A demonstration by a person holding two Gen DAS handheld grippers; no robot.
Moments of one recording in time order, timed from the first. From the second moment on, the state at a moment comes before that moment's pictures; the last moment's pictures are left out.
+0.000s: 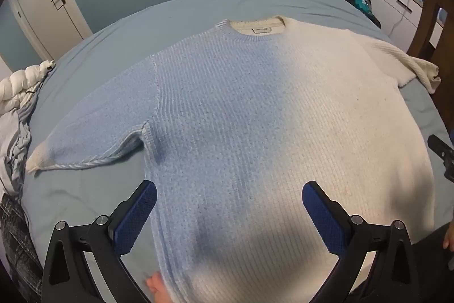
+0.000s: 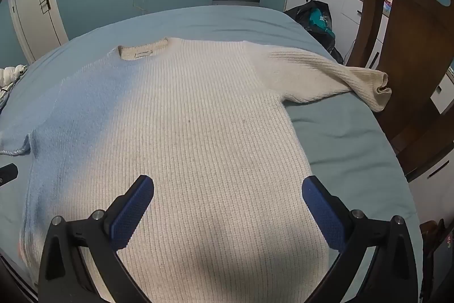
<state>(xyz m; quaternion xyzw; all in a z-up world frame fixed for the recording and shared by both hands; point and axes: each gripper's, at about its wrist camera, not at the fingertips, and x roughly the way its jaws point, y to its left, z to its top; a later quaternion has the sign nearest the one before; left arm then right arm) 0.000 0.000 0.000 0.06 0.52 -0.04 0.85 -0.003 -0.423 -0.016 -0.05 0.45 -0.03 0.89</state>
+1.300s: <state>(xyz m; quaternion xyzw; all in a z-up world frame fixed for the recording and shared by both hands) -0.001 0.002 -0.001 0.06 0.52 -0.04 0.85 -0.003 -0.417 -0.016 -0.05 0.45 -0.03 0.89</state>
